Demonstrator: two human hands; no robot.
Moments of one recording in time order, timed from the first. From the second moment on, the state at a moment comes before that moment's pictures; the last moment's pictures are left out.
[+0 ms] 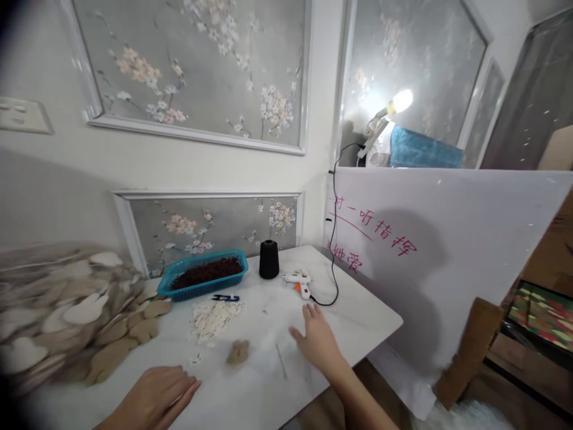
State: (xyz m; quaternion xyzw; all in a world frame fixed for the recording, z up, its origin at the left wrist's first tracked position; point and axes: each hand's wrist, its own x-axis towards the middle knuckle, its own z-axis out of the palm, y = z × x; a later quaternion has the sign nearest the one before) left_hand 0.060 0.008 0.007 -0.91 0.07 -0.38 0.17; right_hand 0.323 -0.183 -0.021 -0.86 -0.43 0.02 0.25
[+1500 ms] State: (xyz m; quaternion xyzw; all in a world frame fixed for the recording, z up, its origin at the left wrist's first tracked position) left_hand 0.150 0.042 -0.048 -0.70 -0.35 -0.05 -0.62; right_hand 0.363 -0.100 -0.044 -0.75 -0.27 0.24 0.55
